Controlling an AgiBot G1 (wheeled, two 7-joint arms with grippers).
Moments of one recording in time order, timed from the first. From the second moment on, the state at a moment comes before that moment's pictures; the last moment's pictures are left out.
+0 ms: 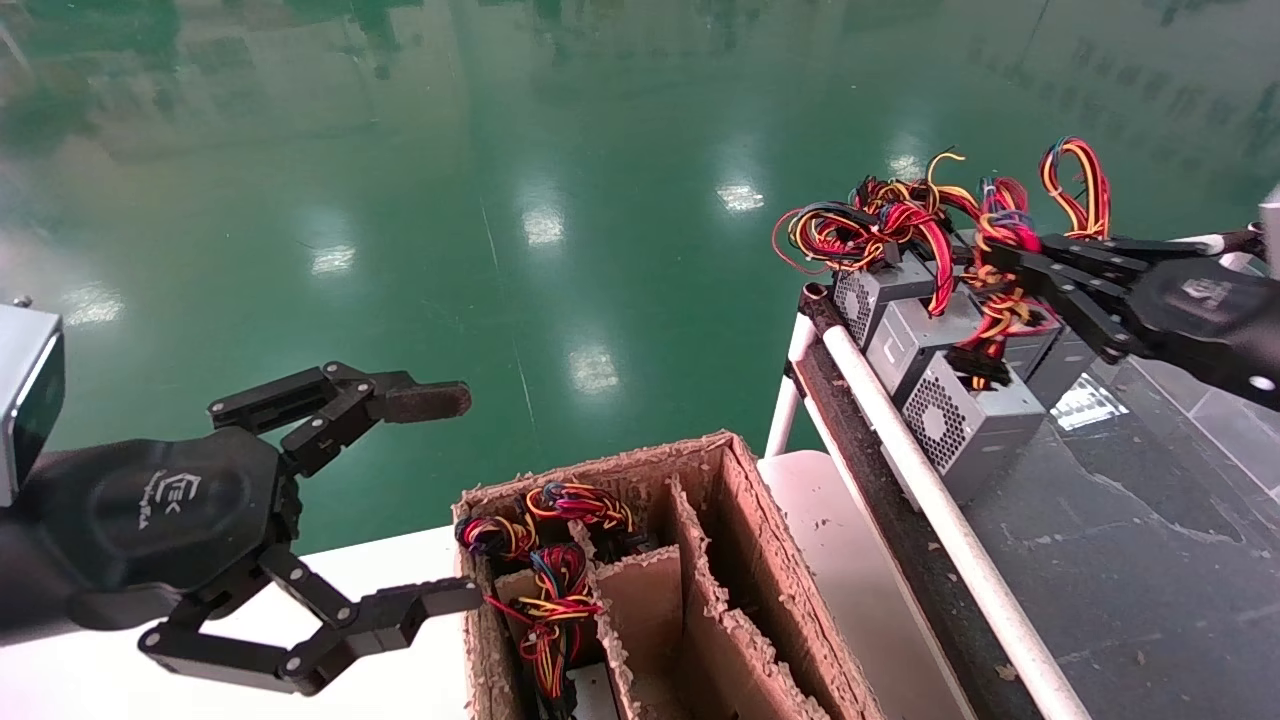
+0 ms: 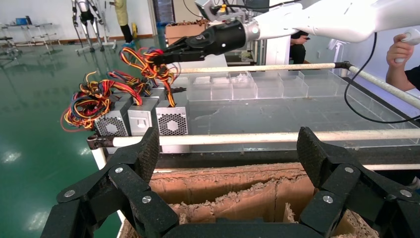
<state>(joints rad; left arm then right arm) -1.09 0.56 0.39 -1.24 0.64 1.43 -0.12 1.41 -0.71 -0.26 0.42 -1.00 -1.38 -0.23</state>
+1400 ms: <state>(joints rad) -1.09 0.56 0.39 -1.24 0.64 1.43 -0.12 1.58 -0.75 -0.33 0.18 -1.10 -1.47 -0.30</state>
